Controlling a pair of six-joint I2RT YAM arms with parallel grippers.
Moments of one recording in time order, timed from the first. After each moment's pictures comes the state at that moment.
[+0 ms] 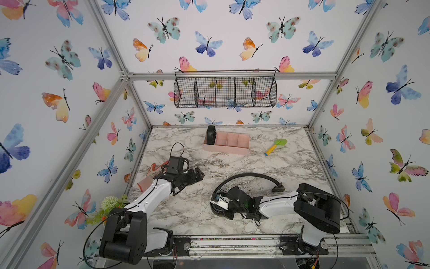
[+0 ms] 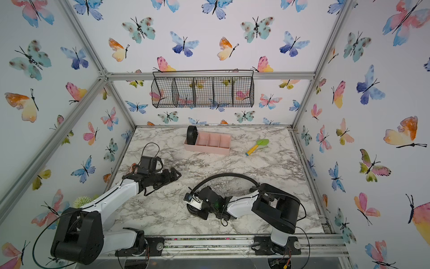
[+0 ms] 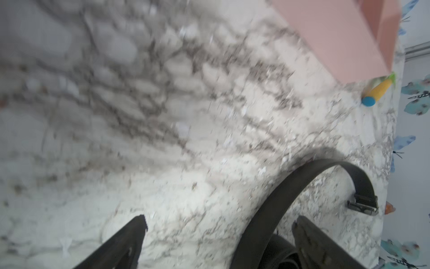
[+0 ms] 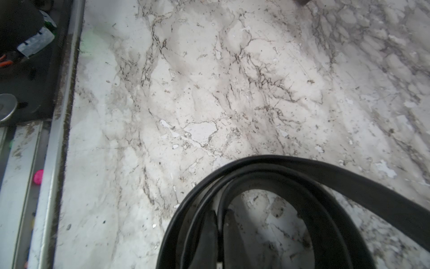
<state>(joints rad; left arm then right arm) -0.21 1.25 0.62 -0.38 0.37 -0.59 1.17 1.74 0.69 0.34 -0.14 -0.16</state>
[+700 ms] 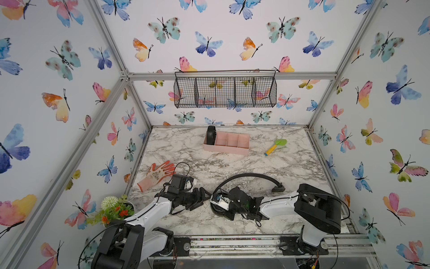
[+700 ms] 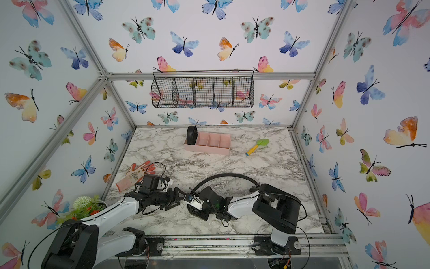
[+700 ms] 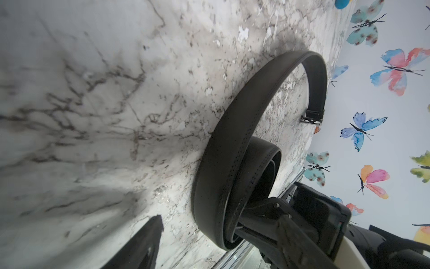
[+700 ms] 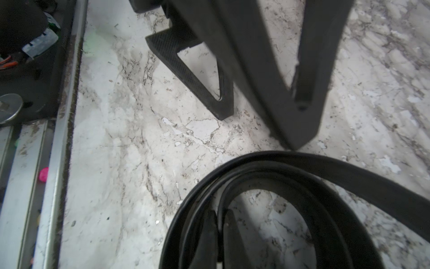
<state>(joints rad) -0.32 1.16 0.38 -0.24 0.71 -0.74 1.17 1.73 0.68 0.36 -0.14 -0.15</state>
